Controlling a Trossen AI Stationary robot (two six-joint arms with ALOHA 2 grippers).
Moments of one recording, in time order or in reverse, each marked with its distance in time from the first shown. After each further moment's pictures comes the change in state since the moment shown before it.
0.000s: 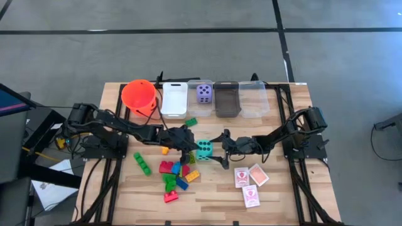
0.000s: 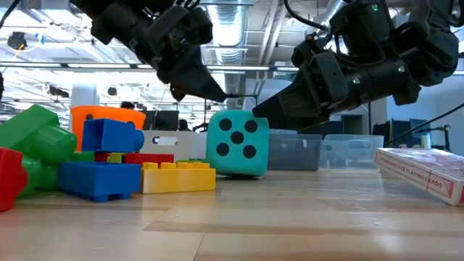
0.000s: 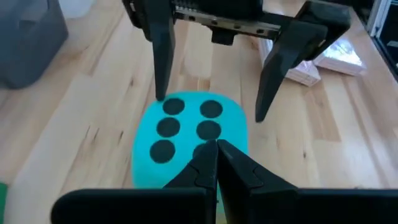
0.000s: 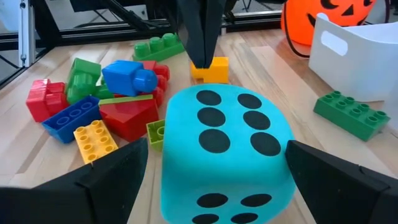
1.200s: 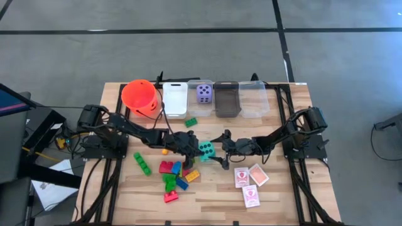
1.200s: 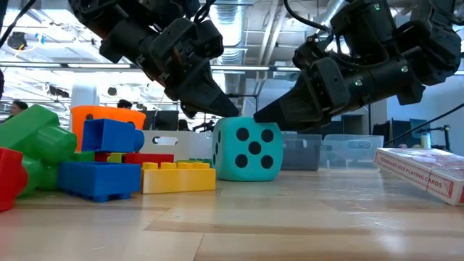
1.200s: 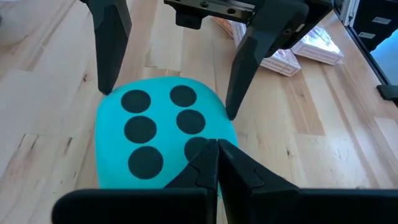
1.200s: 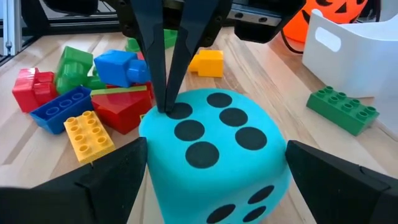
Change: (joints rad) left arm -0.014 0.136 0.001 0.141 0.105 0.002; right arm 0.002 0.001 0.000 -0.035 0.055 -0.023
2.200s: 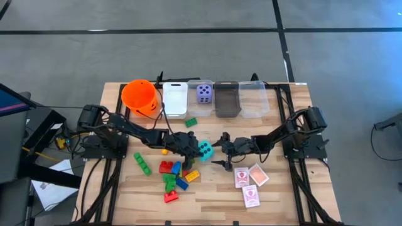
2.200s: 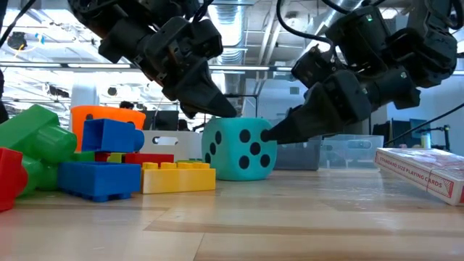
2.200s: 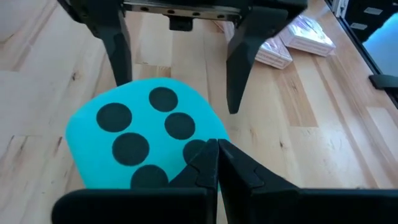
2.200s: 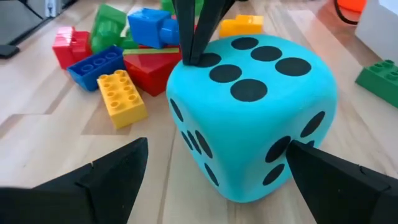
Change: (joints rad) left arm 0.001 0.000 -0.001 -0.018 0.010 0.025; right arm -0.003 0.002 -0.003 -0.066 -0.203 -0.026
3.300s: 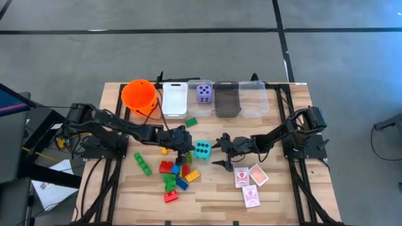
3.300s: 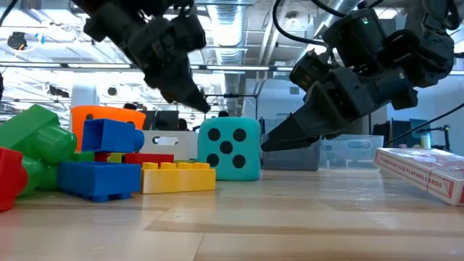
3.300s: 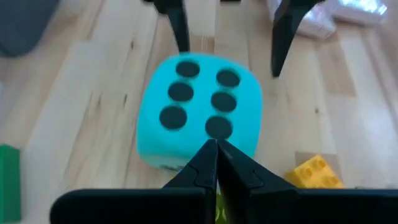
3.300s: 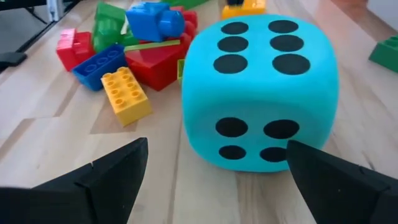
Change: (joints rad) left arm 0.011 -0.154 -0.002 -0.268 -0.113 0.020; right arm -0.019 -0.001 0.007 -0.040 -0.019 0.082
